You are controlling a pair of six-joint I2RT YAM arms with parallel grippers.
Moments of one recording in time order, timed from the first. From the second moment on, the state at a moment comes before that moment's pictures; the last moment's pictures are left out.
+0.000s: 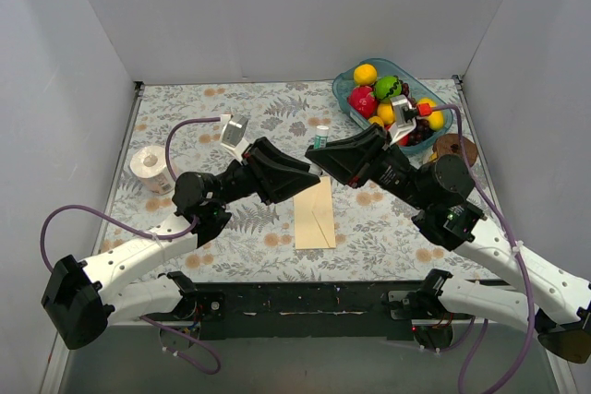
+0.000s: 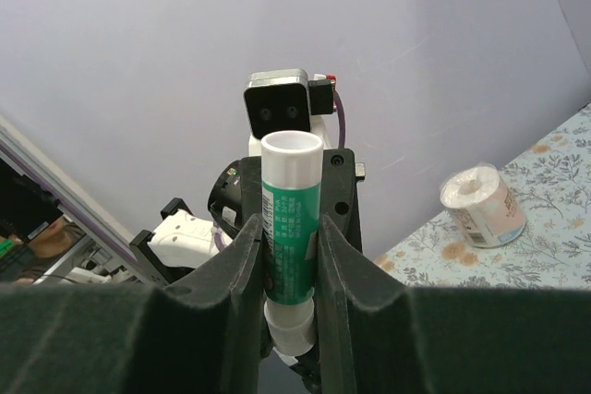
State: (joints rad) left arm -0.81 1.06 0.73 1.01 0.55 -1.01; right arm 0.92 0.89 0.95 0.33 -0.21 0.79
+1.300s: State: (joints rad) left arm -0.82 1.11 0.67 1.25 0.49 -1.13; right arm 1.07 0.87 0.90 0.44 0.01 0.66
